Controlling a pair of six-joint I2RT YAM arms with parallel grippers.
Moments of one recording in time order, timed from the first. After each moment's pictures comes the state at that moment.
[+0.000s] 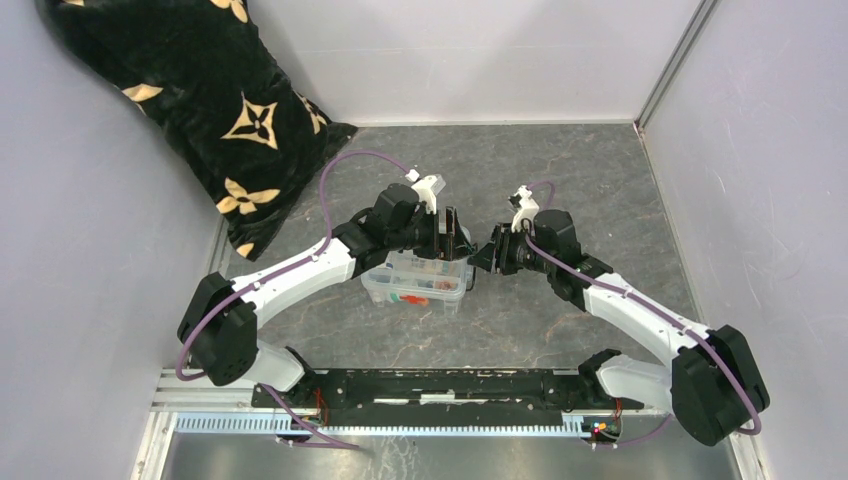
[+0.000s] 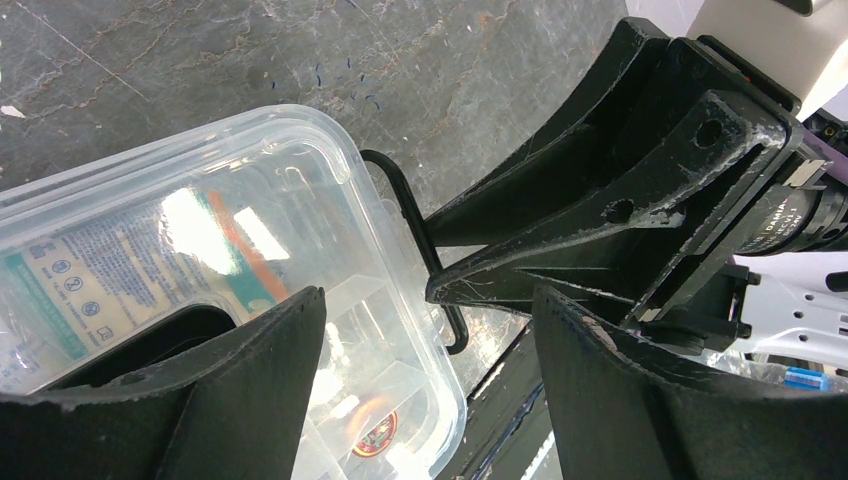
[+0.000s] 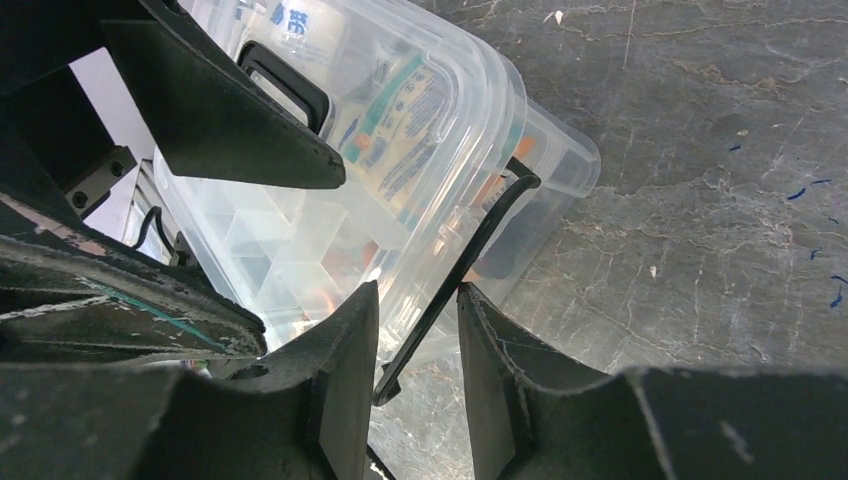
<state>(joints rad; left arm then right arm) -0.76 1.44 1.01 -0.13 0.28 -0.61 0.50 1.14 0.60 0.05 -0.40 0.55</state>
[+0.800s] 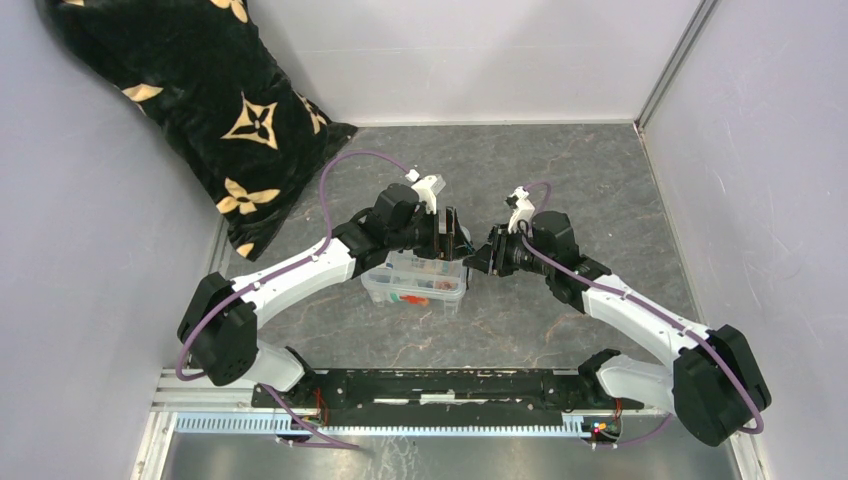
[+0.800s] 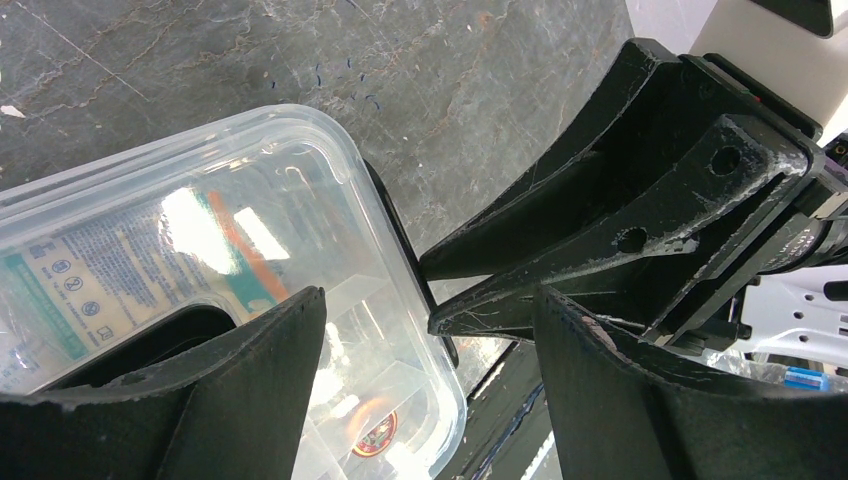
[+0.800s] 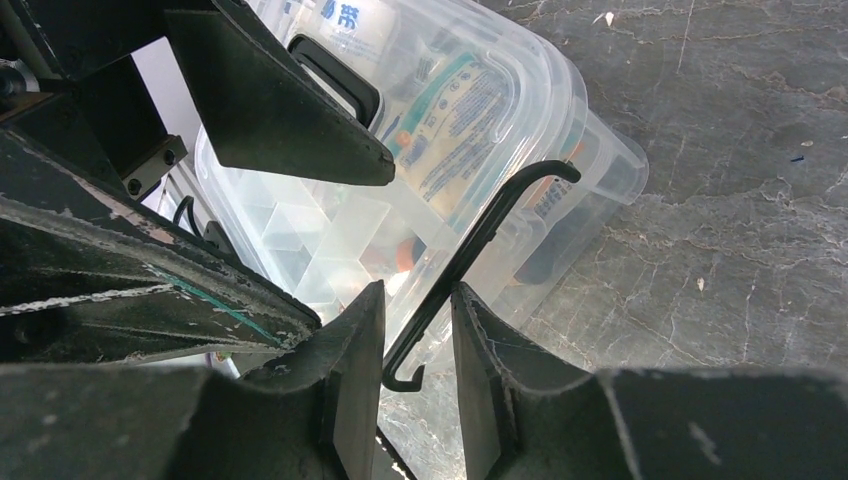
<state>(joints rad) -0.76 1.44 1.01 -0.13 0.28 -0.61 0.53 1.14 0.59 0.10 -0.44 0.59</state>
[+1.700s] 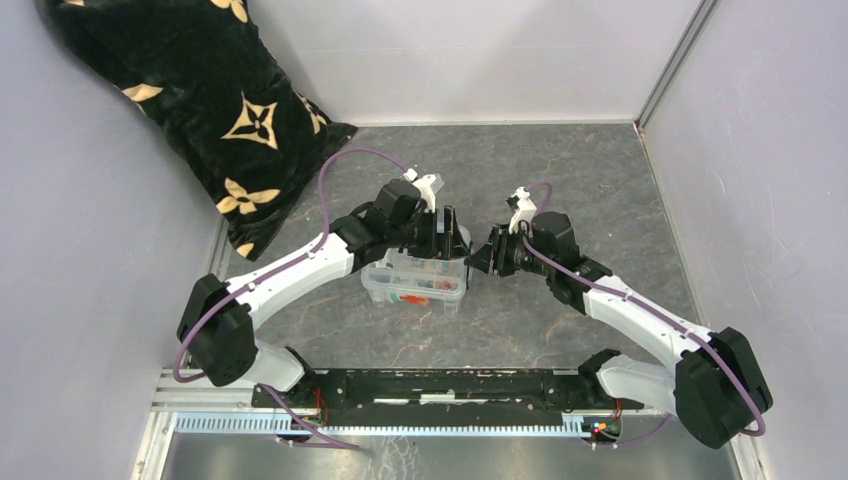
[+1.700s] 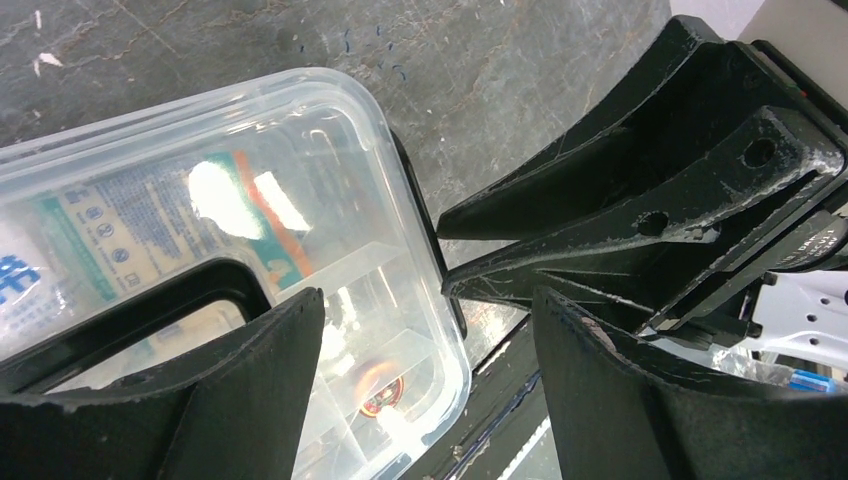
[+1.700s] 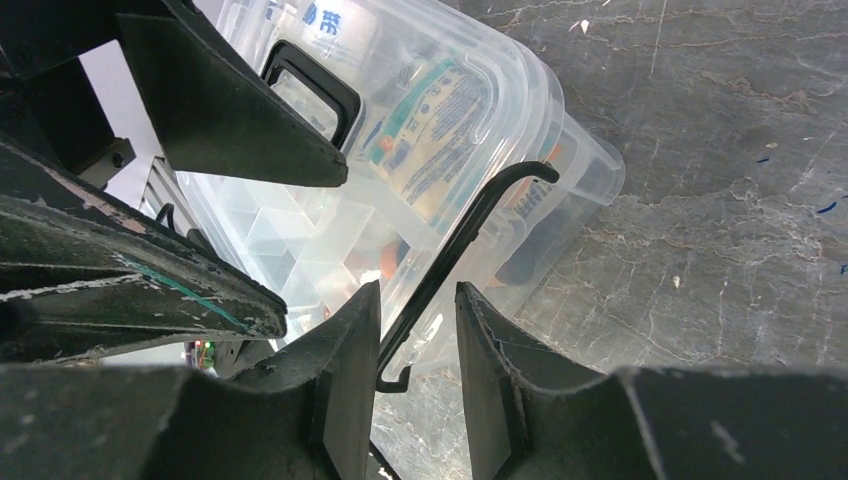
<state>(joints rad) -0.76 1.44 1.08 -0.29 0.26 -0.60 0.54 1.13 0.59 0.08 -0.40 0.56</state>
